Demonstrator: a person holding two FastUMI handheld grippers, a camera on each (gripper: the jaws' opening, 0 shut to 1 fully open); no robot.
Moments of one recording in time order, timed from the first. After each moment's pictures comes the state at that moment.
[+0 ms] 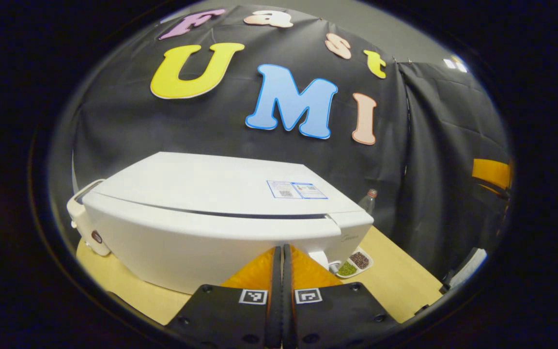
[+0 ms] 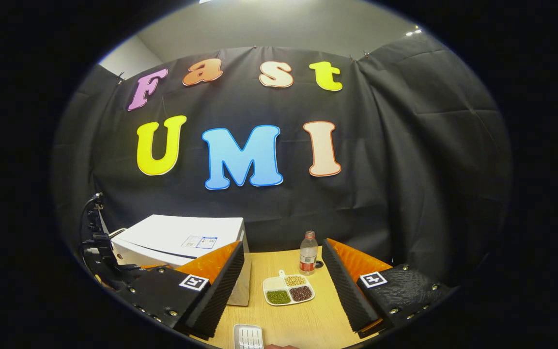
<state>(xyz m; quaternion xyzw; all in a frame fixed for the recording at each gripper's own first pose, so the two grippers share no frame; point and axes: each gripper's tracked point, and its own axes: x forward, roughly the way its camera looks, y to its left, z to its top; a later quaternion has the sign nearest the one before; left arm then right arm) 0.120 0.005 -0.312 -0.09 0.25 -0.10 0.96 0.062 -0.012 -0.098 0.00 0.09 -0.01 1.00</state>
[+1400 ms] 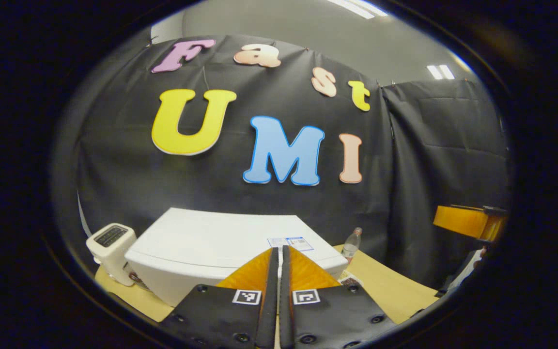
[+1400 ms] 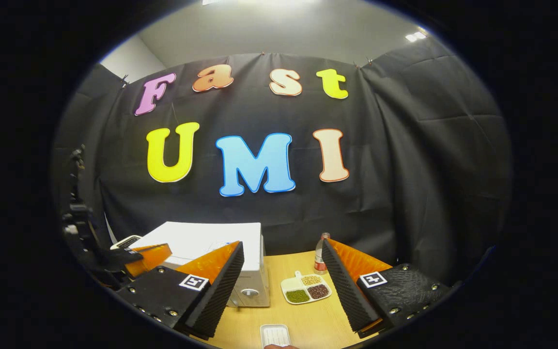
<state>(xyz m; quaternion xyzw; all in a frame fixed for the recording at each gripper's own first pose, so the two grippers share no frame) 0.093 0.043 -0.150 -0.06 0.12 -0.11 0.98 0.036 0.055 -0.073 0.00 0.07 -0.01 1.00</state>
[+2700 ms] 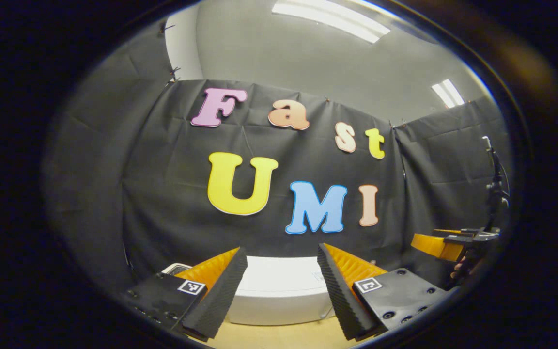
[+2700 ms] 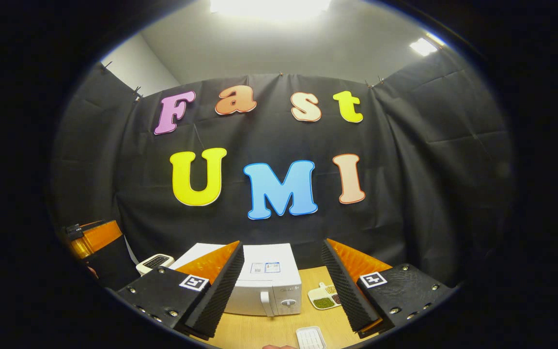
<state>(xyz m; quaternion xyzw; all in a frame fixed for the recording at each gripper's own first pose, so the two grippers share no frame) -0.008 0.185 -0.006 -0.06 0.03 -0.04 1.00 -0.009 0.140 -0.005 0.00 0.02 0.01 1.00</state>
